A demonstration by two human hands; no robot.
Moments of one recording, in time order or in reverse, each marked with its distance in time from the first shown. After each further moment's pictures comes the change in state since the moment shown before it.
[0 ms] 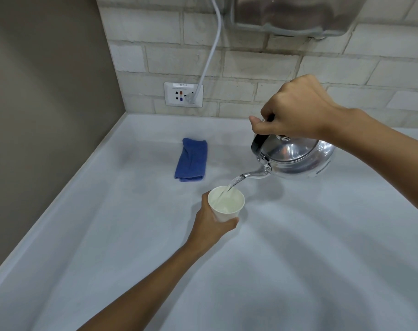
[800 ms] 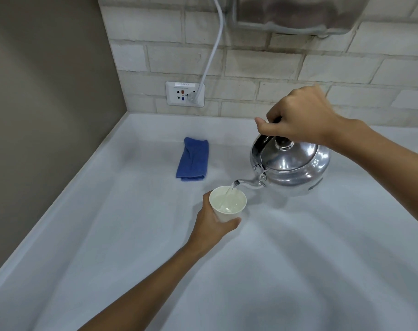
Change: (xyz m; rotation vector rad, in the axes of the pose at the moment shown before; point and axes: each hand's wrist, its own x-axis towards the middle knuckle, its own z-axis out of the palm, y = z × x) left_hand 0.000 -0.001 0.000 -0.009 -0.004 -0.002; right_hand -0.006 0.013 0.028 0.145 0.043 0.090
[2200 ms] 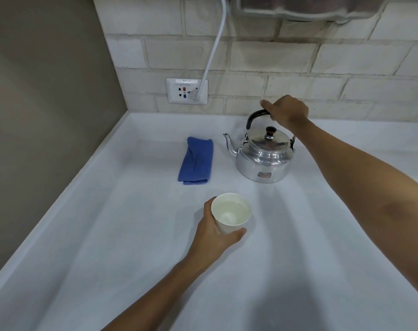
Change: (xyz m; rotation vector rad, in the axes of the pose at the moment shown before) left_hand -0.001 -0.001 -0.002 0.045 -0.002 0.021; right_hand 0.067 0.076 0.146 0.383 -0.126 0.792
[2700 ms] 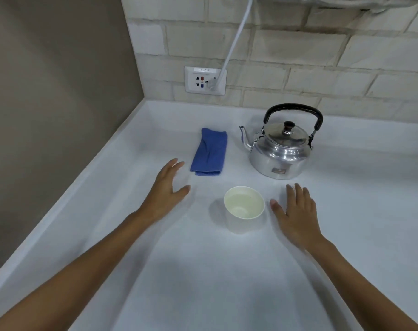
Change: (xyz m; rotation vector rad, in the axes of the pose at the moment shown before) left_hand 0.046 -0.018 -0.121 0.472 0.064 0.036; right_hand -0.213 0.073 0.085 -0.056 -0.275 0.018
